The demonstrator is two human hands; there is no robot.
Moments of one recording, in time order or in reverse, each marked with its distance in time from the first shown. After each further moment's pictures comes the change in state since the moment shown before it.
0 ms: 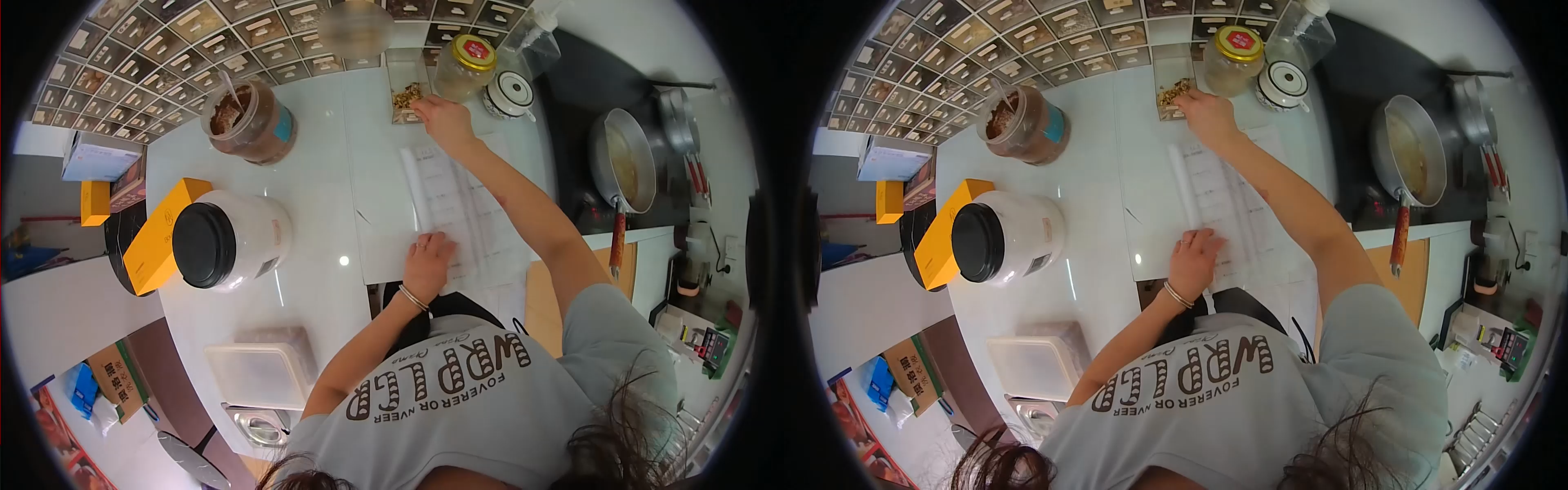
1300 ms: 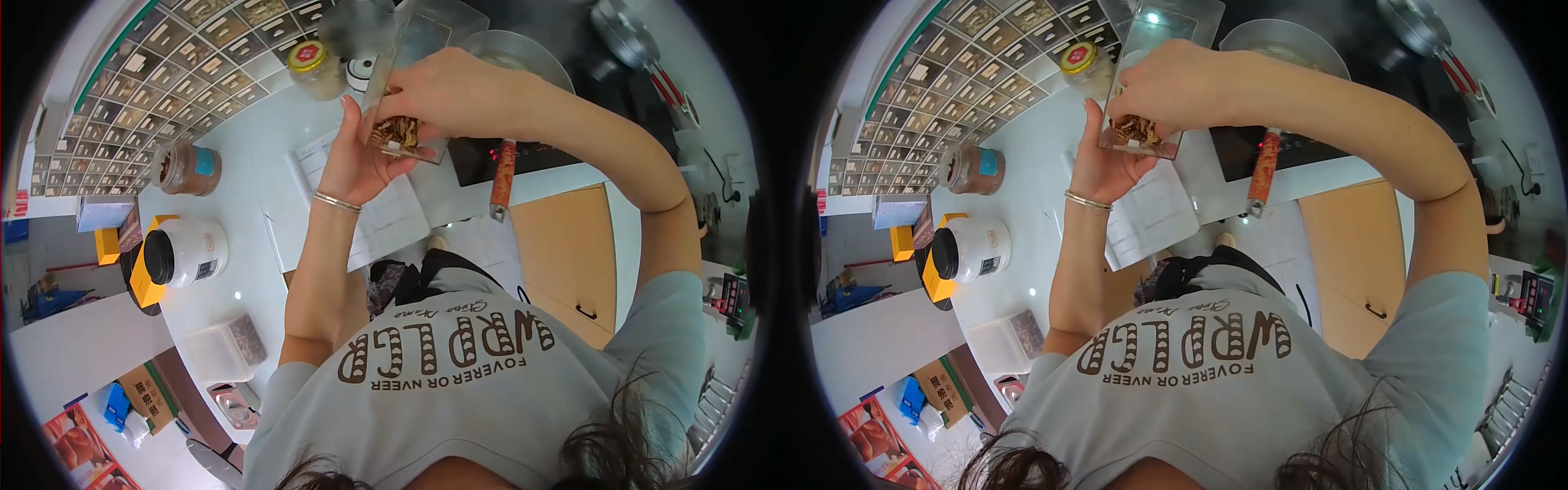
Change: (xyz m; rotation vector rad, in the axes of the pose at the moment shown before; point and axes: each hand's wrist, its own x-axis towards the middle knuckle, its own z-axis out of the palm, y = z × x) left_hand 0.182 0.161 -0.065 -1.799 -0.417 -0.391; right_hand -0.088 0.057 -0.335 -0.085 -0.458 -0.493
